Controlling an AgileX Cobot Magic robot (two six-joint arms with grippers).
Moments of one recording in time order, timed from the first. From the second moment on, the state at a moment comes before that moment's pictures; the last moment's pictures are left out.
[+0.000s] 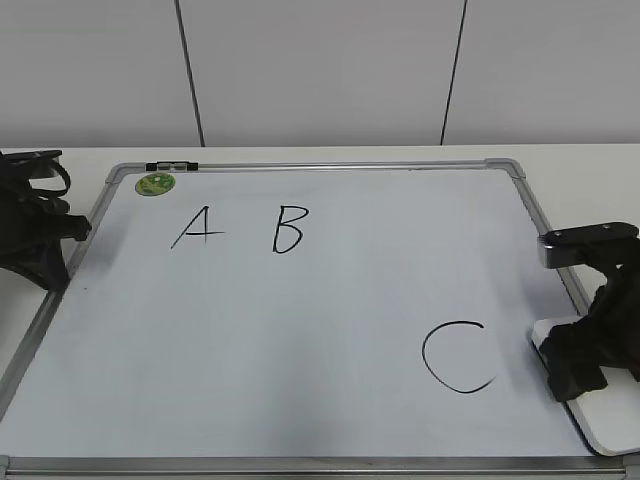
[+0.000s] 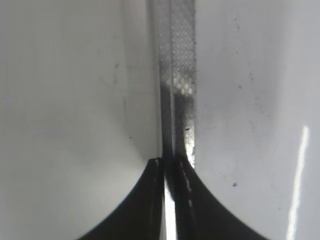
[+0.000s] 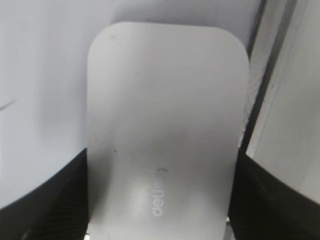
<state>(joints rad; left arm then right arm) 0.01 2.10 -1.39 -0.17 0.87 0.13 0.16 1.67 -0.77 0.00 0.65 -0.06</state>
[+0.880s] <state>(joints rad) 0.01 2.10 -1.39 -0.17 0.87 0.13 0.25 1.46 -1.00 -0.01 0.89 -0.06</state>
